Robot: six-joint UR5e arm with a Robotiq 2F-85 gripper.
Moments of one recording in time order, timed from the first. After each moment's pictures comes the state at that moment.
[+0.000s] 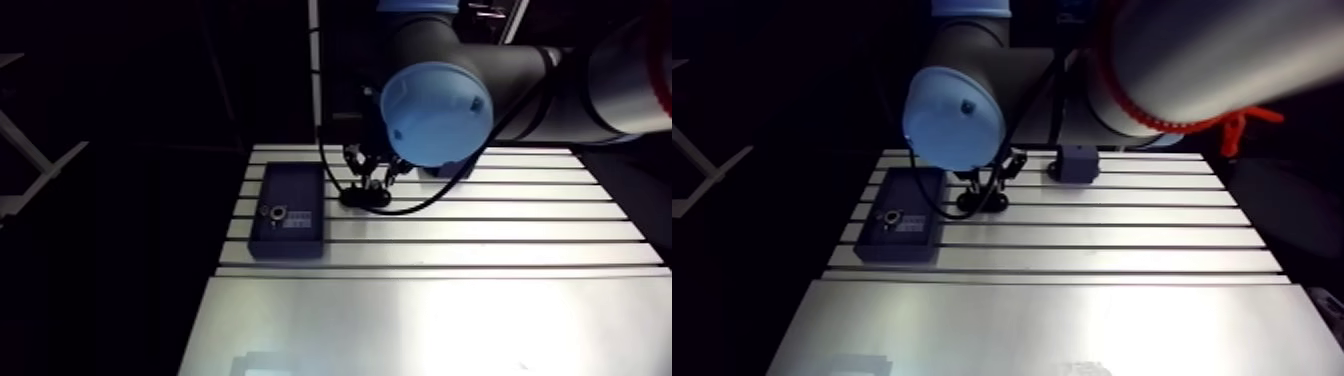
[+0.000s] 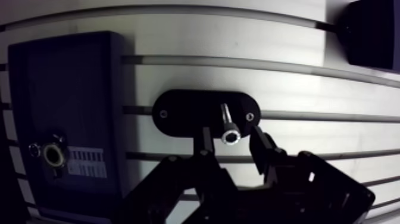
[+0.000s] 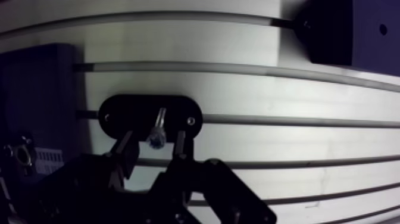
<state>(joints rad) -0.02 -1.22 1.98 -2.46 -1.57 -1.64</state>
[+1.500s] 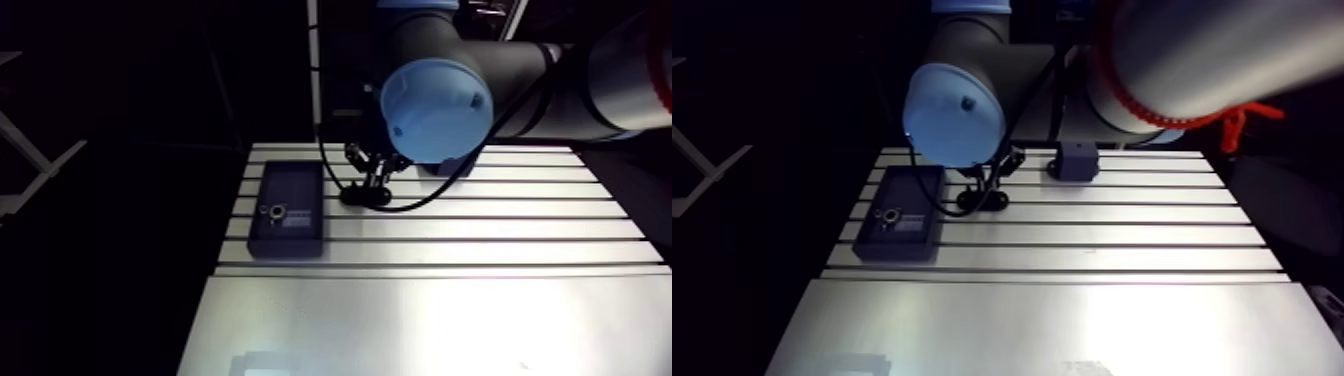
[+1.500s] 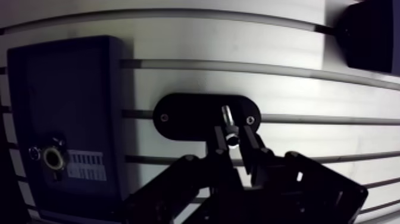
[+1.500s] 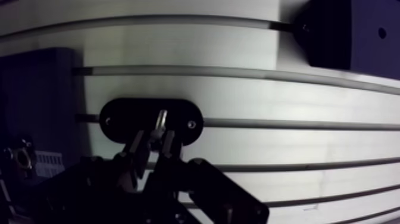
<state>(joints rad) -0.02 -1.21 1.97 -2.46 -1.57 -1.64</state>
